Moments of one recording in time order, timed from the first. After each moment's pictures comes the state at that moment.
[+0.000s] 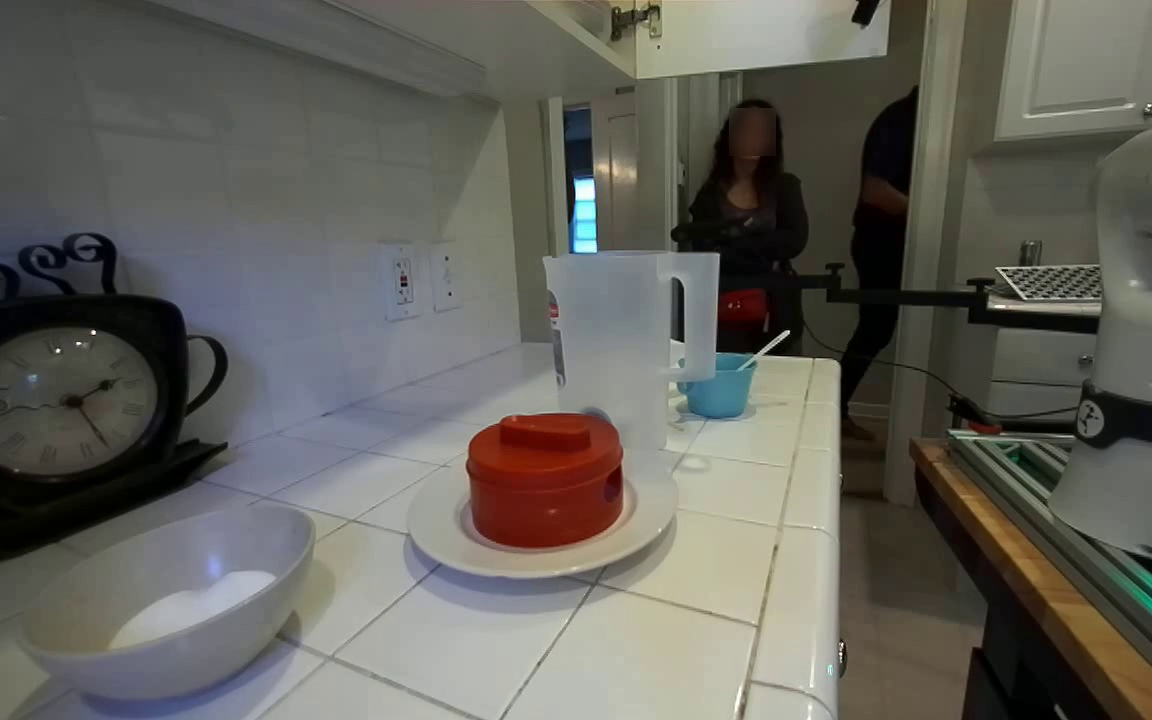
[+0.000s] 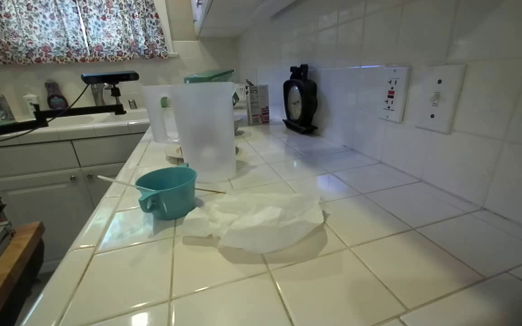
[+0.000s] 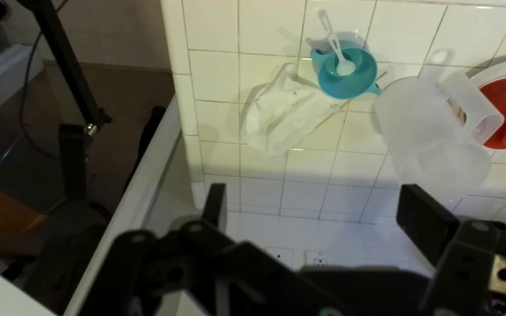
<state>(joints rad) -0.16 -1.09 -0.16 -2.33 -0.20 1.67 -0.12</state>
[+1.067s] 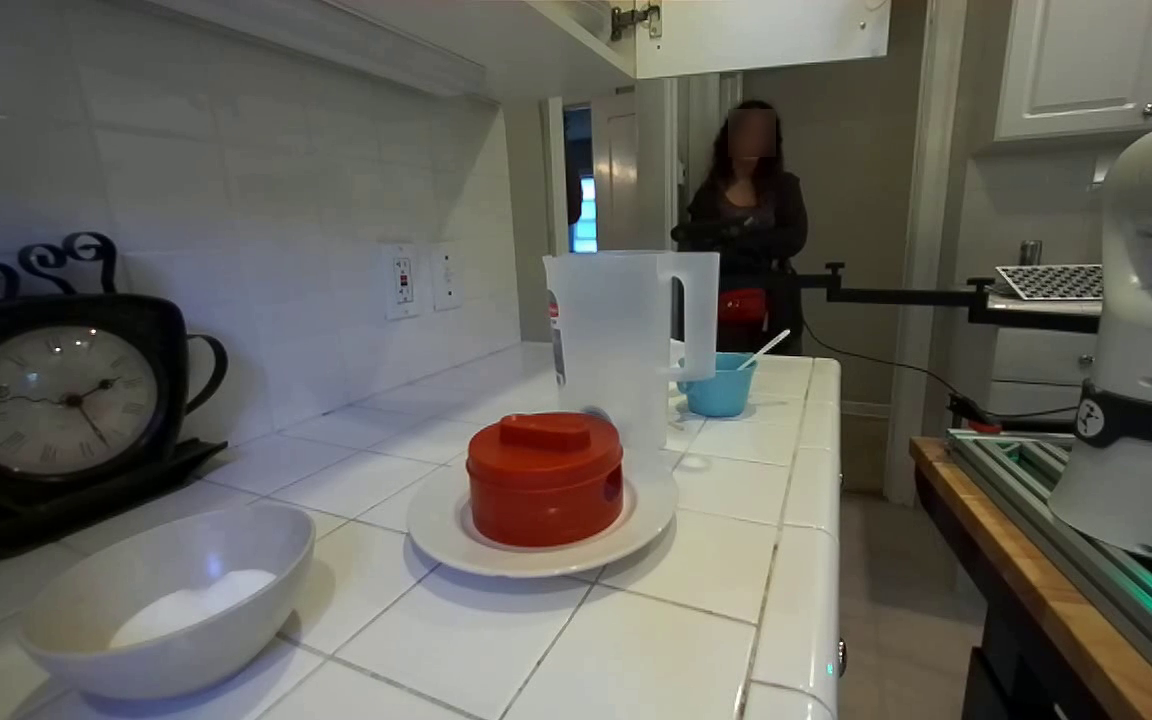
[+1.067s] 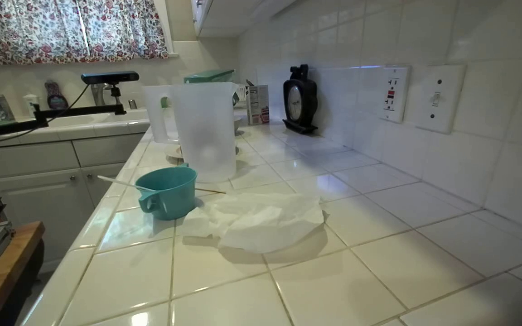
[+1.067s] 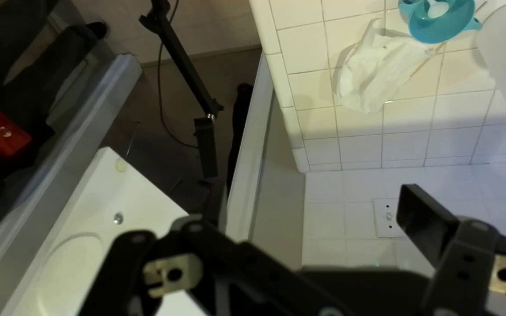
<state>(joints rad) -0.28 -1.15 -0.17 -2.22 -0.34 1.64 -0.01</state>
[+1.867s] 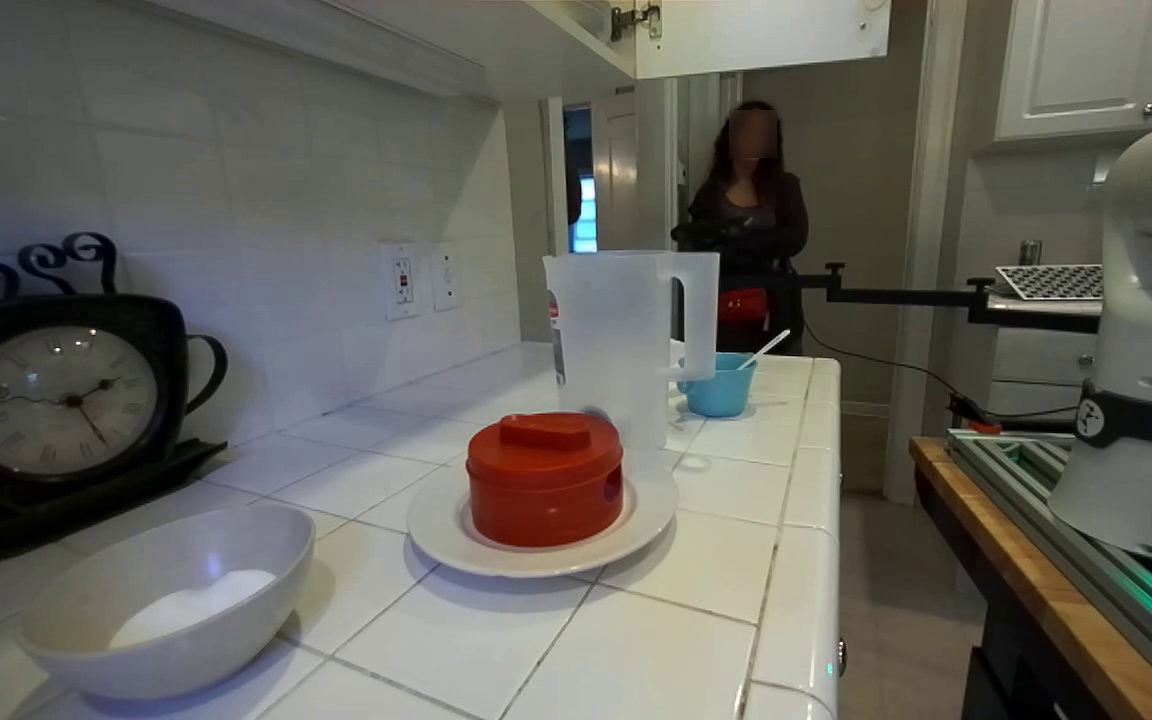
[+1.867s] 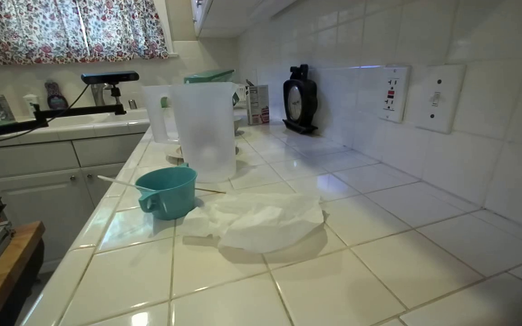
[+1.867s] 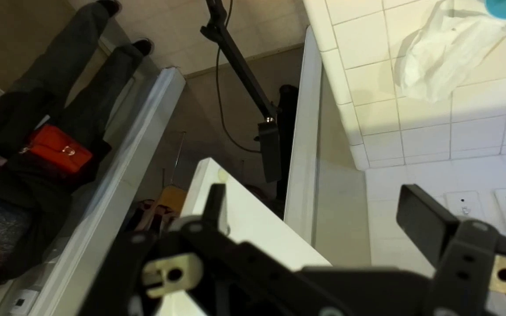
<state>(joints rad) -0.29 -1.12 -0.26 -2.19 -0.47 1.67 0.01</state>
